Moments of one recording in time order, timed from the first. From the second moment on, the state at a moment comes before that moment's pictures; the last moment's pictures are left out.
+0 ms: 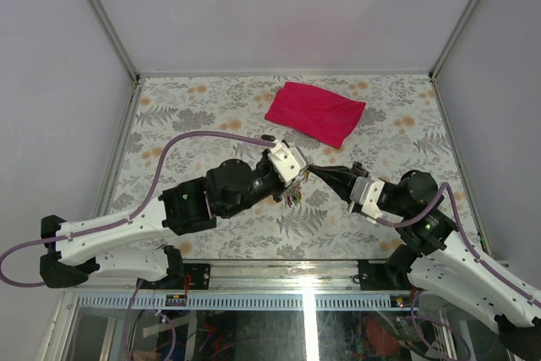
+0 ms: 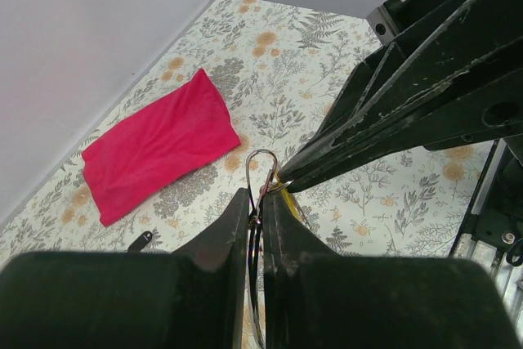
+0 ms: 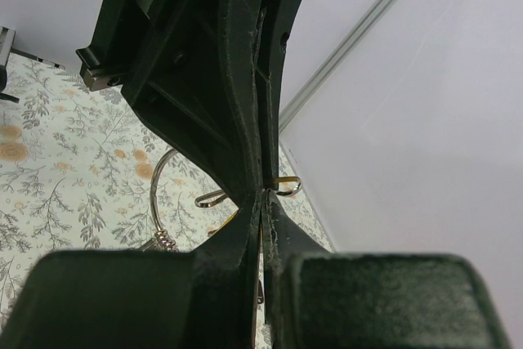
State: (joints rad) left arm -1.25 1.11 1.14 -0.18 -0.30 0.16; right arm 0.79 0.61 0.62 0.23 -0.50 -0.52
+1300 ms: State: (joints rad) left arm -1.25 1.13 1.17 -0.20 -0.29 0.16; right arm 0.79 0.62 0.62 0.25 -0.45 -0.53
